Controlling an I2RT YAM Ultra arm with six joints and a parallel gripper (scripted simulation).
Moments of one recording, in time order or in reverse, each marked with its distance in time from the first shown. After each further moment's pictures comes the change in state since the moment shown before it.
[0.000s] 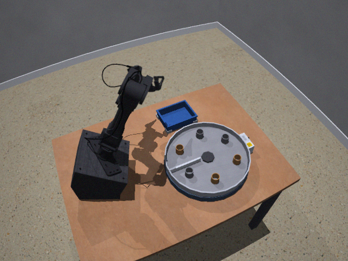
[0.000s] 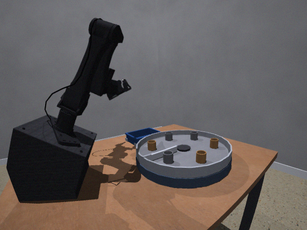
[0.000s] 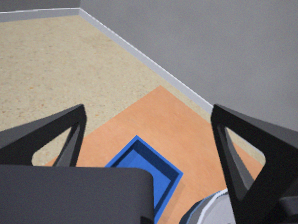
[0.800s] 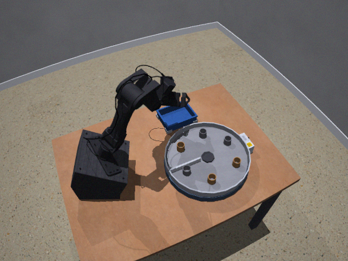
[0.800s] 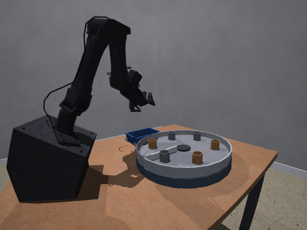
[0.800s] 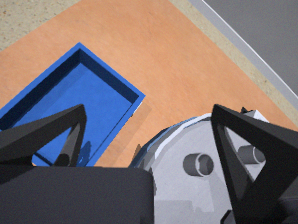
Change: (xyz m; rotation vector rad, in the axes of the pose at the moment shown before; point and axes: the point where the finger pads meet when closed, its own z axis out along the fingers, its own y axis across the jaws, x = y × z) arm 0.134 -0.090 0.040 -0.004 0.468 0.000
